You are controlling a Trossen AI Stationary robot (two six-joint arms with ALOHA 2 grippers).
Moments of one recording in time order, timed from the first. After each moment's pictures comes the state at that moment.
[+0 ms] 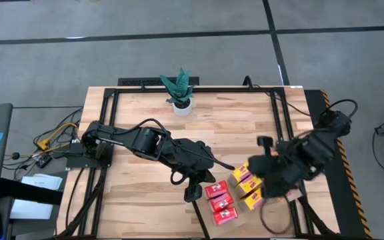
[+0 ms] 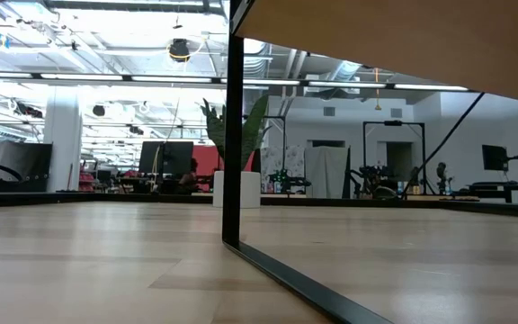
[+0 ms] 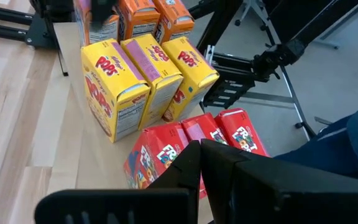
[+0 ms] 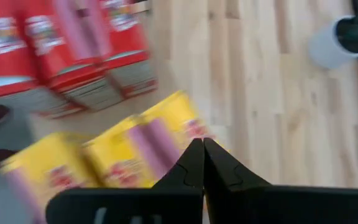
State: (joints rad) left arm -0.32 1.96 2.32 -0.88 -0.01 -0.41; right arm 0.66 1.56 1.96 -1.57 0.43 0.55
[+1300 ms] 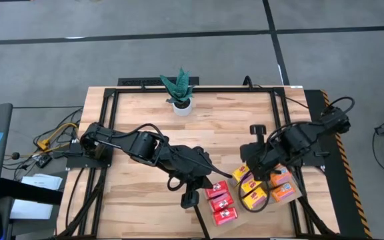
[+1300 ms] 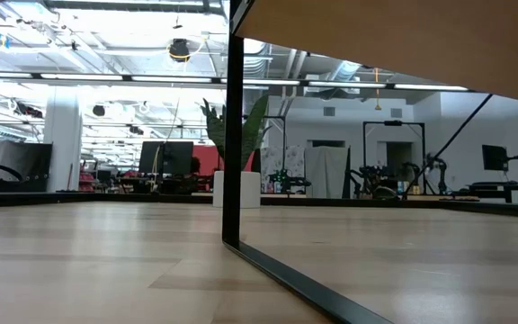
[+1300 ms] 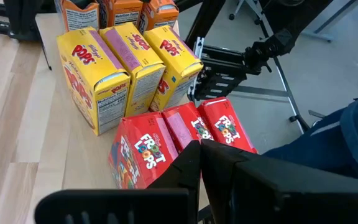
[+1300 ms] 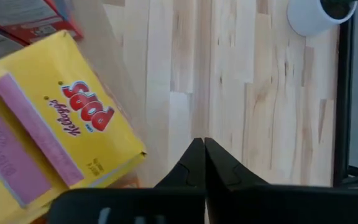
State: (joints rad) left arm -0.36 1.96 2.32 -0.88 -0.02 -0.43; right arm 0.51 1.49 1.74 -1.56 0.36 0.39
